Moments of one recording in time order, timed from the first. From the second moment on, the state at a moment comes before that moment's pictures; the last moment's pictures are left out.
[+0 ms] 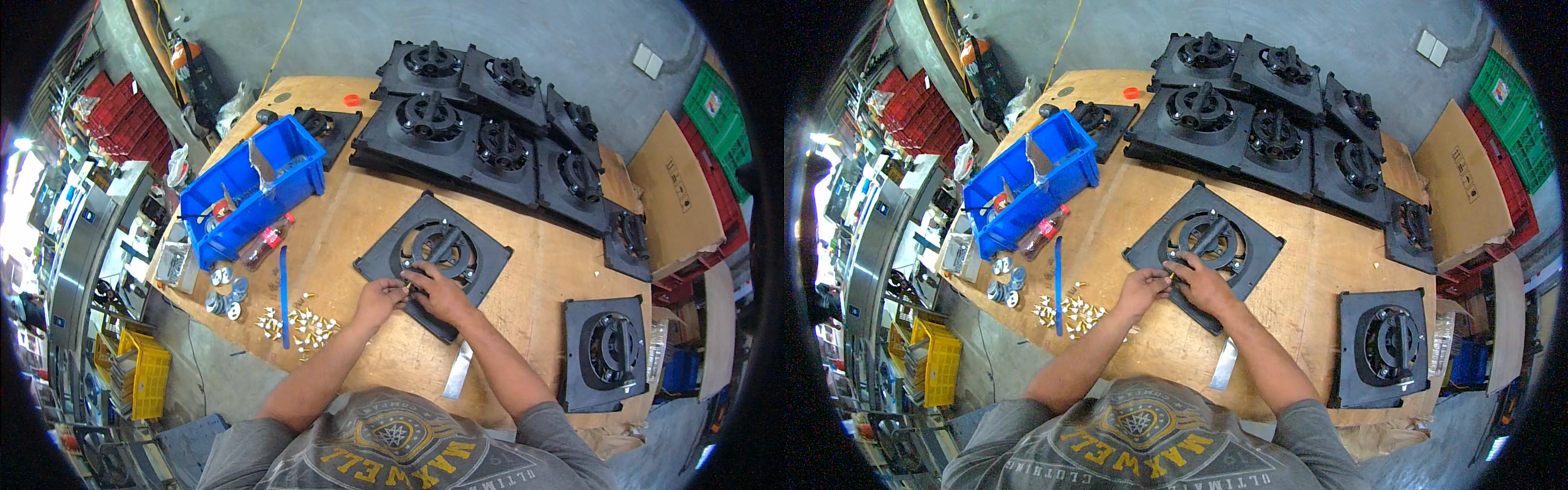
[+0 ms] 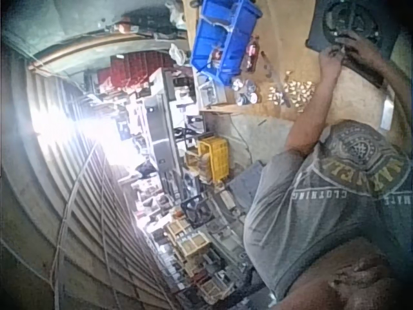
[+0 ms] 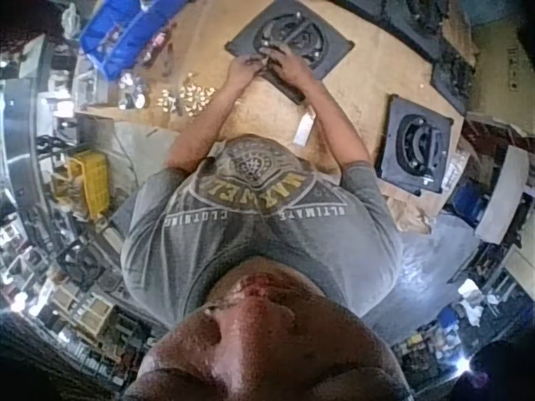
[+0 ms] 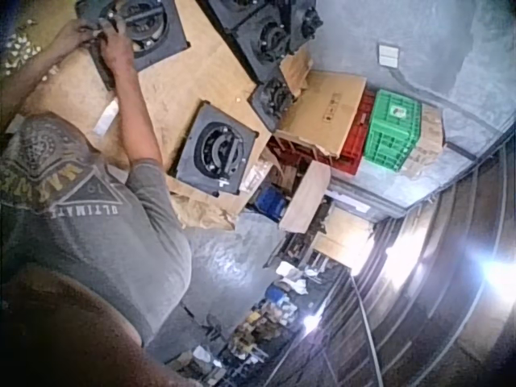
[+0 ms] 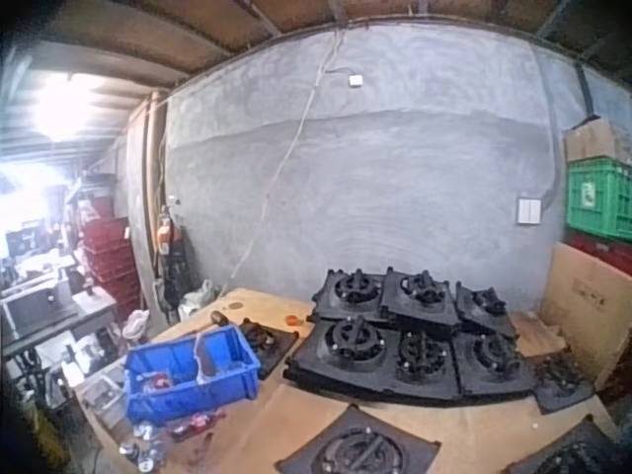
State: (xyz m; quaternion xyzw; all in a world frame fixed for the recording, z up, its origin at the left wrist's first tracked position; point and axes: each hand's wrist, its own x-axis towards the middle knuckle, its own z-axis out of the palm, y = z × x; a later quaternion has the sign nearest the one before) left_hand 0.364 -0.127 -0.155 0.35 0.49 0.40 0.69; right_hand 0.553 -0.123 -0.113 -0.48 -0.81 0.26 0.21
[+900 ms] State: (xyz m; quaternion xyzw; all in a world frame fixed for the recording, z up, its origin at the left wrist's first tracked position) left_hand 0.383 -0.148 -0.149 0.52 0.57 0.45 0.45; right_hand 0.549 -0.121 -0.128 -0.47 -0.80 0.26 0.25
